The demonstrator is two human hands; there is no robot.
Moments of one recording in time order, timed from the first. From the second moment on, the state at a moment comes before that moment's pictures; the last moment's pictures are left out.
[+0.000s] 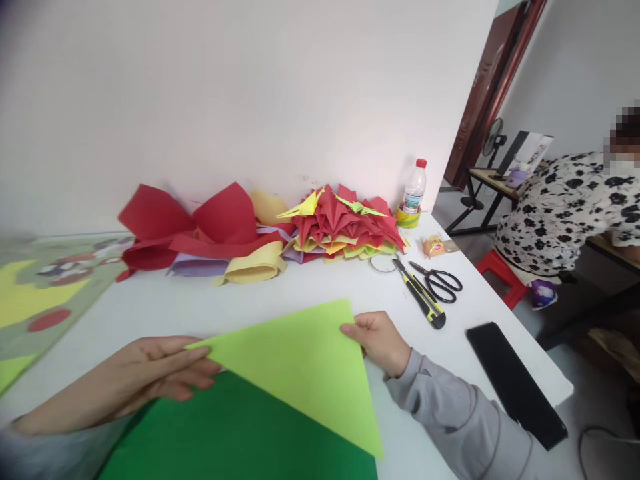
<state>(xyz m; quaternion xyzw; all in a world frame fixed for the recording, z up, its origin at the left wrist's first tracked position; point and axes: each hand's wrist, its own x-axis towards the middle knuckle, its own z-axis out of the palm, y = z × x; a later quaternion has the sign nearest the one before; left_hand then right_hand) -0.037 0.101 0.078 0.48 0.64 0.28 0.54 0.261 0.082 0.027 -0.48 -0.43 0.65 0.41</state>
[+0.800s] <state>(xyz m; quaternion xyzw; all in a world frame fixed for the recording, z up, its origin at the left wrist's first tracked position) -0.045 0.111 0.078 0.43 0.57 0.44 0.54 0.263 0.086 0.030 -0.49 -0.51 0.57 0.41</state>
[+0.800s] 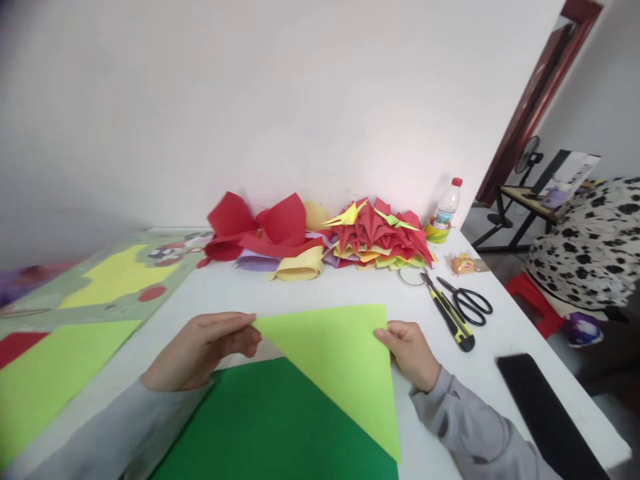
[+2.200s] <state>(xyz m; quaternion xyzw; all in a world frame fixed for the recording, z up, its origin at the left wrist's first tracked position) 0.037 0.066 0.049 0.38 0.45 0.24 0.77 0.262 0.074 0.045 -0.41 -0.62 0.65 0.16</state>
